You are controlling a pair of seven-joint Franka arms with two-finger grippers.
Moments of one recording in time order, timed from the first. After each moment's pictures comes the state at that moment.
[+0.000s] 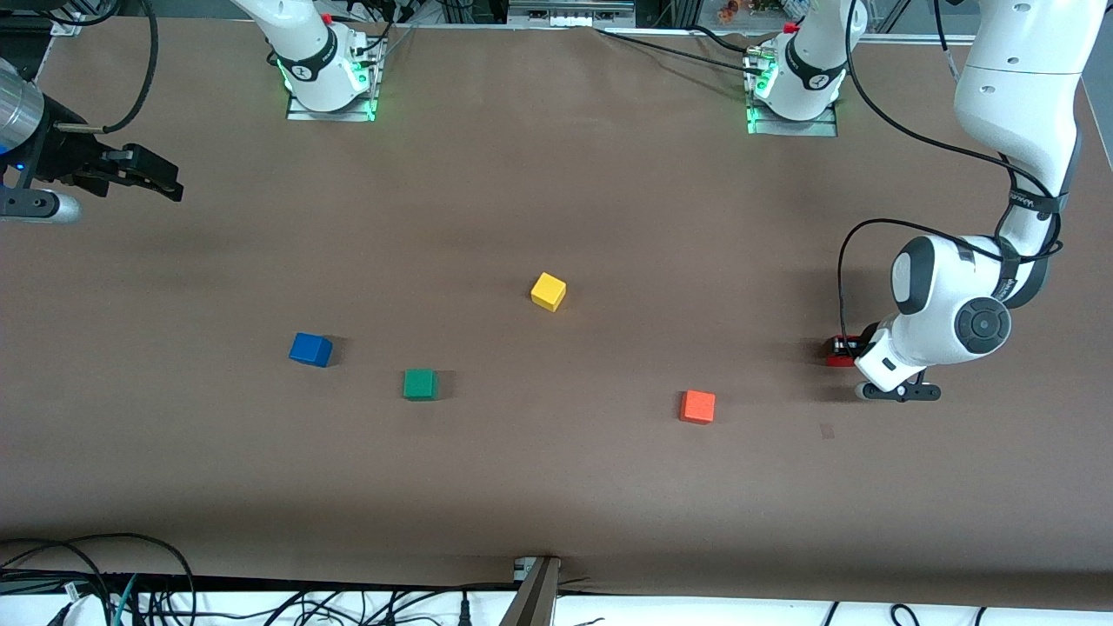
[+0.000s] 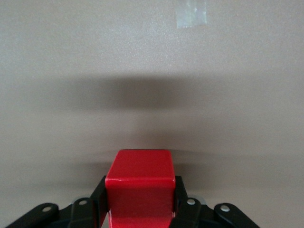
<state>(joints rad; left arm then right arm) 0.11 0.59 -0.08 -1.83 0.07 2.25 0.01 0.04 -0.01 0.01 -1.61 0.00 1.49 0.10</state>
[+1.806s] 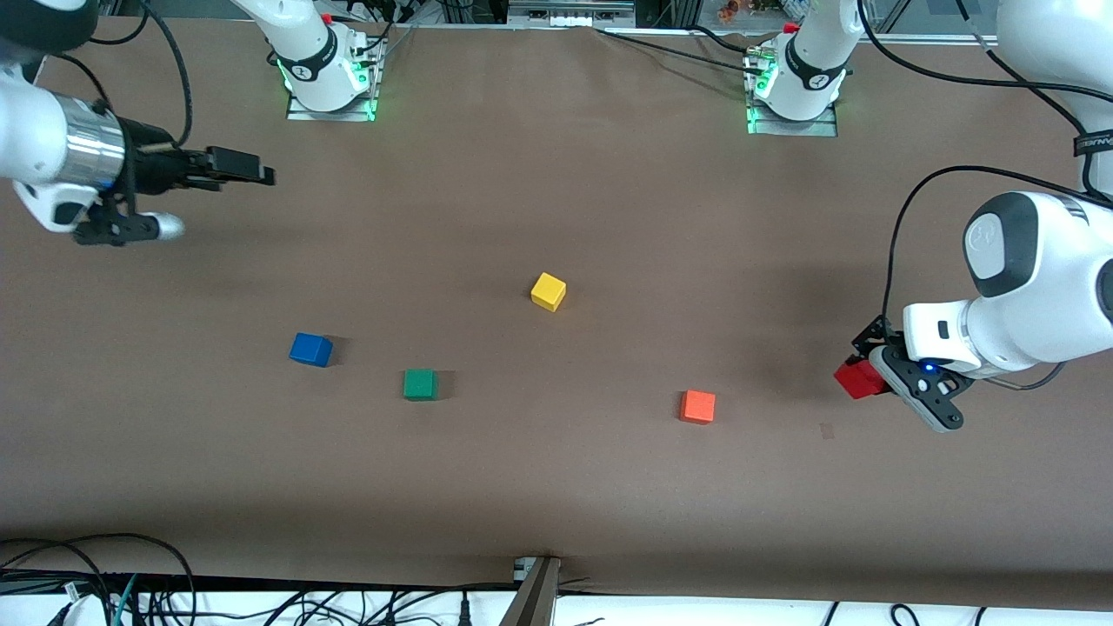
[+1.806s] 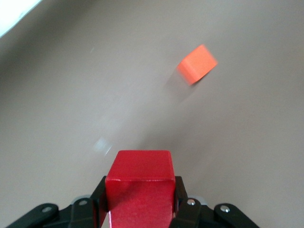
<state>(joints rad) 0.10 0.48 -0.15 -1.50 -0.19 1.98 0.91 0.05 0.11 0.02 -1.62 0.41 1.37 0.10</state>
